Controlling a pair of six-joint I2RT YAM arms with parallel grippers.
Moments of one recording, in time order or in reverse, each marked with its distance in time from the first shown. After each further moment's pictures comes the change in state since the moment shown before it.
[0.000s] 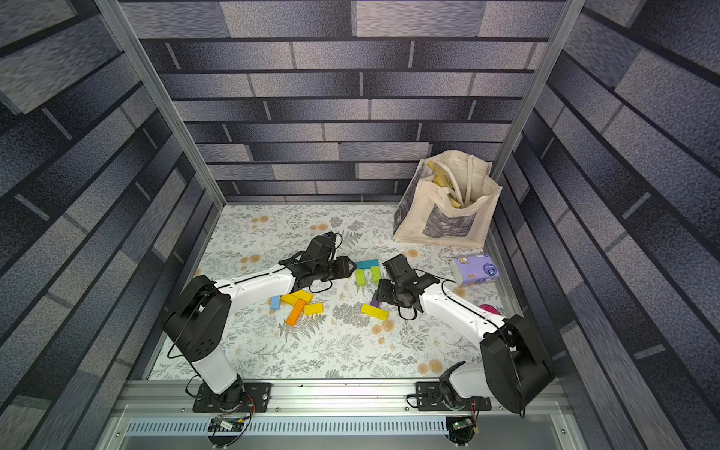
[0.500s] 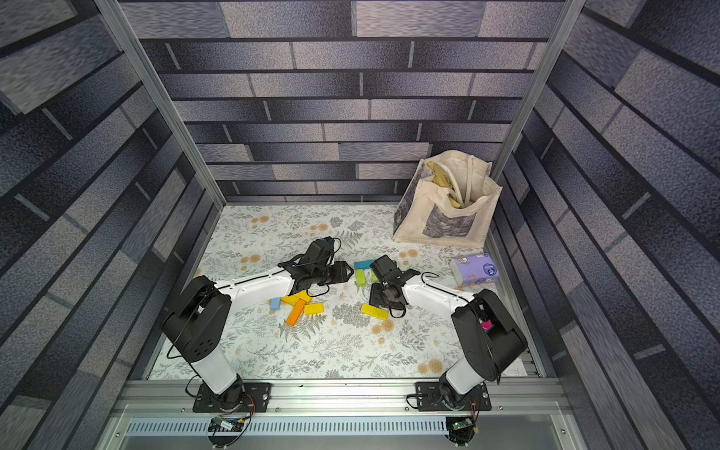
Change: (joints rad) left arm 0.000 -0.006 -0.038 -0.021 -0.011 0.005; right arm 0.067 0.192 0.091 -0.015 0.026 0.005
